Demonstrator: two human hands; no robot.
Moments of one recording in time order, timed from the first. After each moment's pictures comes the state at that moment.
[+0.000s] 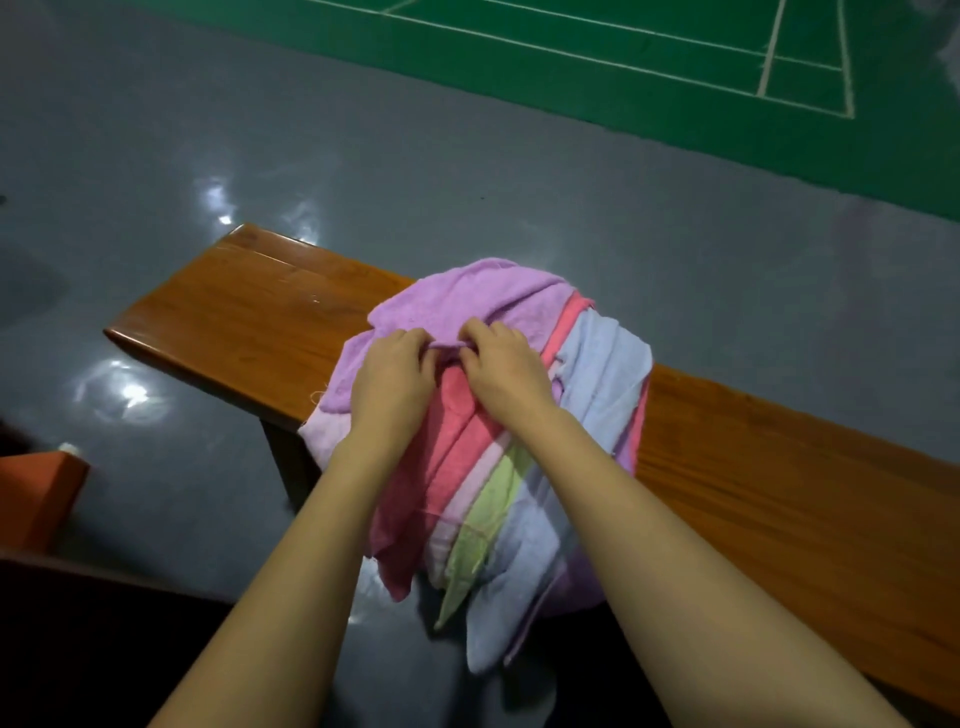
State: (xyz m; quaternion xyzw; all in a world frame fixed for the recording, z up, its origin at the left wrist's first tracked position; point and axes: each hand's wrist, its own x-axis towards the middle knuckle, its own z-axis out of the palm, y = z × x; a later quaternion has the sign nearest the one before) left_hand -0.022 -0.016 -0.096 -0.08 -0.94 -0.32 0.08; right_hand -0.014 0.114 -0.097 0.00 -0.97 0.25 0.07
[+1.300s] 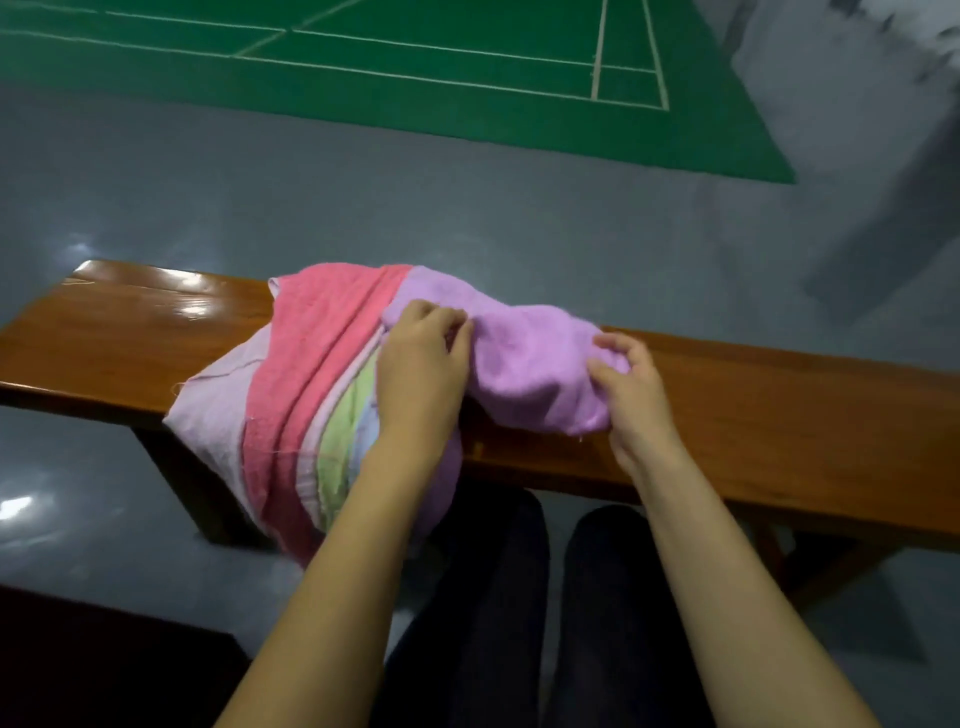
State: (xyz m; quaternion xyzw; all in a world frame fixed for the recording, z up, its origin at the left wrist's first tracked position) left_hand 0.147 0.130 -0.023 -0.22 -0.87 -0.41 0.18; right_hand 0.230 0.288 -0.049 -0.30 -0.61 0.70 0.25
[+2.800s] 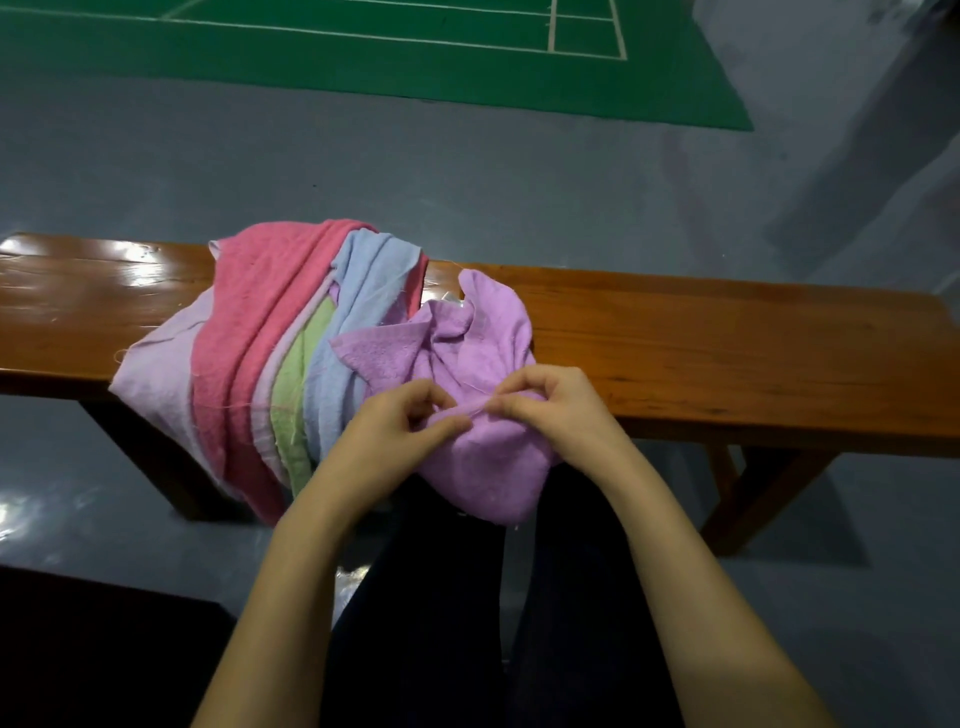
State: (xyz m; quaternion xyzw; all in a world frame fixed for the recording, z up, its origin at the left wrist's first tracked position) left_hand 0.226 0.088 -0.064 -0.30 -0.81 -0.47 -0.18; right_hand 0.308 0.263 -0.054 -0.17 -0.80 0.58 0.07
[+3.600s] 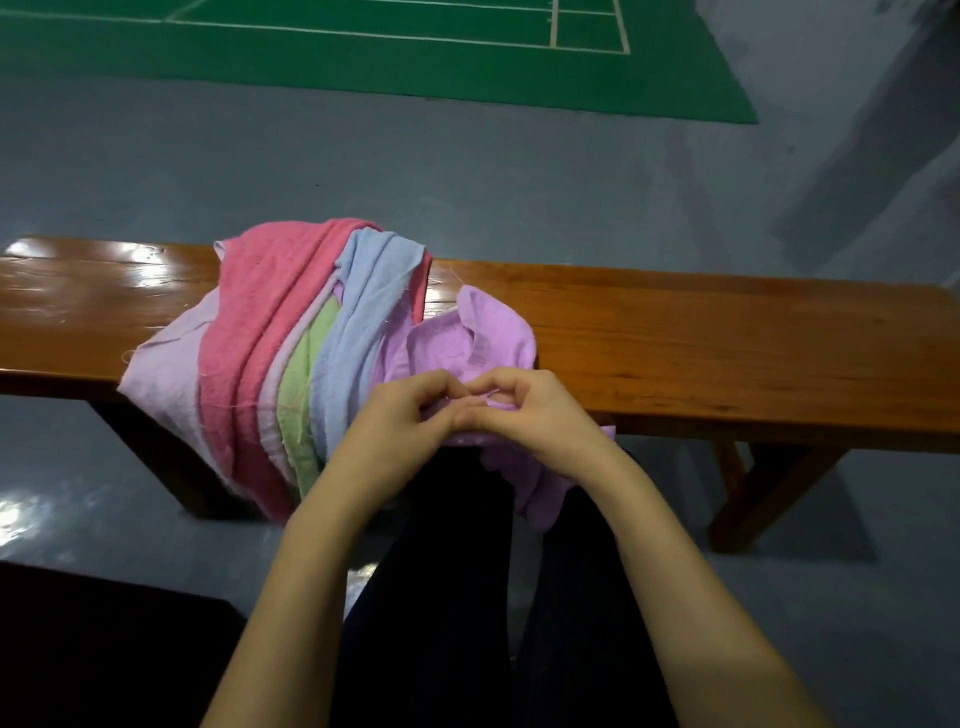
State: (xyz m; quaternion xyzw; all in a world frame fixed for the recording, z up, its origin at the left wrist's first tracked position) left_hand 0.233 0.094 -0.047 -0.33 -0.81 -0.47 -0.15; right_hand 0.304 0.241 -0.049 -0.11 -0.78 0.62 0.01
